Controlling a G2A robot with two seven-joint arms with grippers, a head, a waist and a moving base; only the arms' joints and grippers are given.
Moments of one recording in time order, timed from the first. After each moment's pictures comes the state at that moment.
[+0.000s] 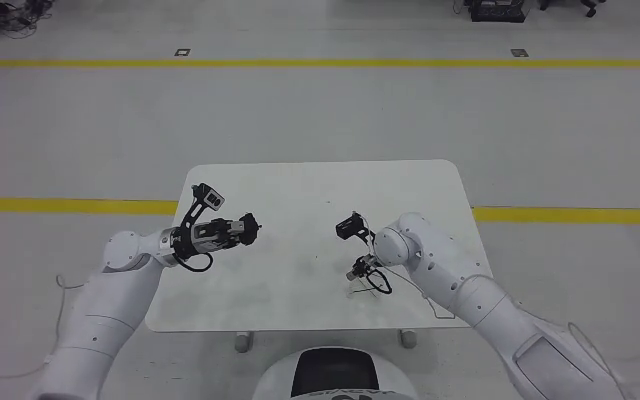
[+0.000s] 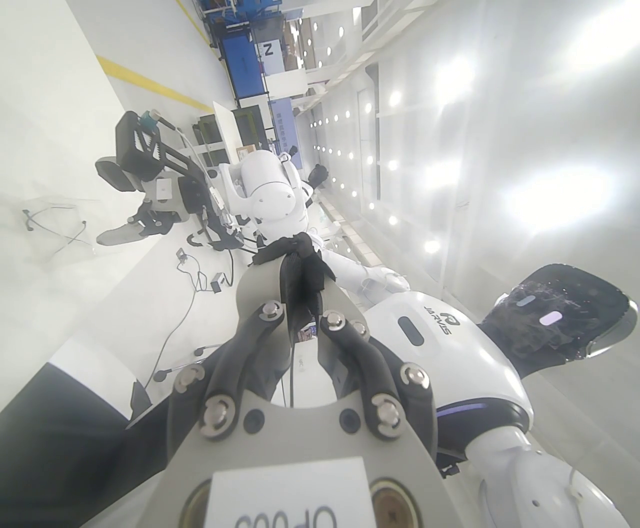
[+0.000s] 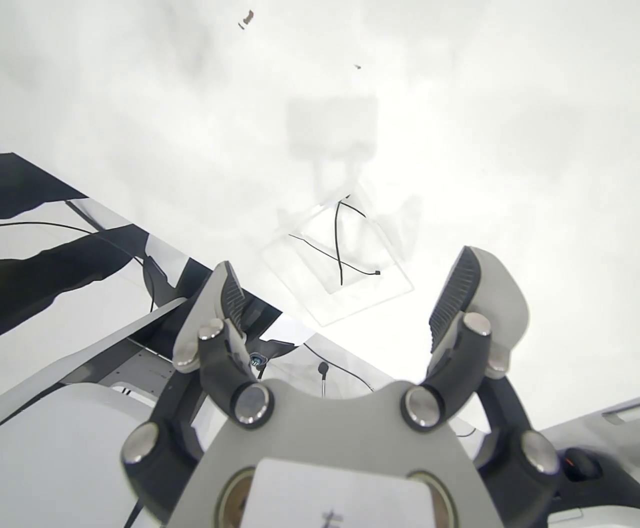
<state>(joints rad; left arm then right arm) 1.28 -0.96 -1.28 -1.25 -0.83 -0.34 -1.39 -0.97 -1.24 0.67 -1.29 -0.82 0.03 1.24</state>
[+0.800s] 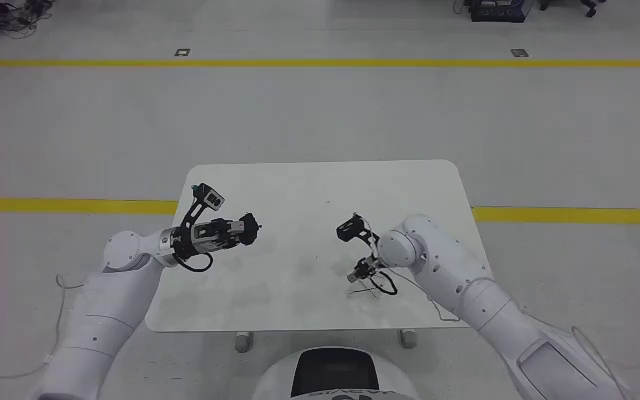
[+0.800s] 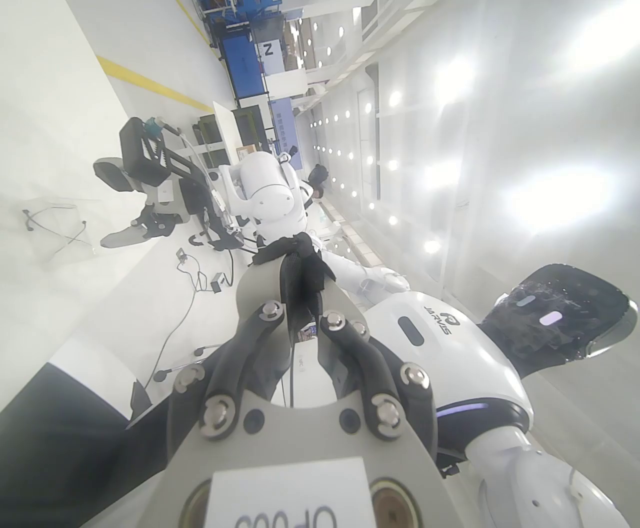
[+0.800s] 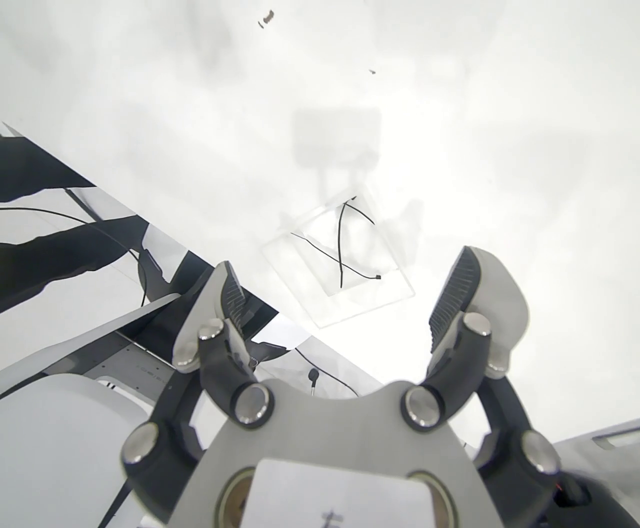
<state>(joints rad) 1.28 -0.96 -1.28 -1.25 -0.83 -0.34 -1.39 -1.01 -1.22 0.72 -1.31 -0.82 -0.05 1.23</state>
